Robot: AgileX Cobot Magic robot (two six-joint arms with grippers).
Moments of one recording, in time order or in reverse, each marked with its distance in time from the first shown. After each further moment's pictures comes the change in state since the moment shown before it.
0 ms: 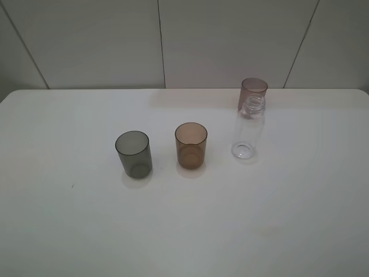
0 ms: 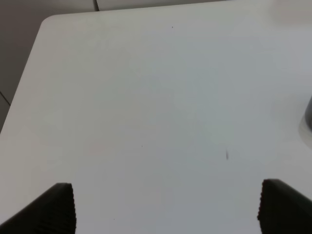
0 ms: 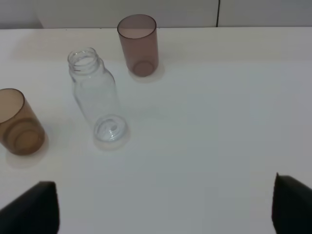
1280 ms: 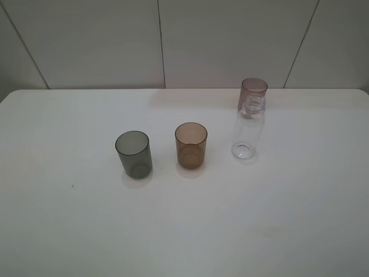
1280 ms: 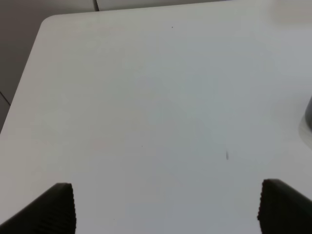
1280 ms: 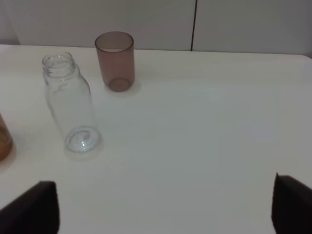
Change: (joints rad) left arm 0.000 0.000 0.000 0.000 0.000 0.000; right arm -0.064 -0.185 0.108 -0.016 -0.024 -0.075
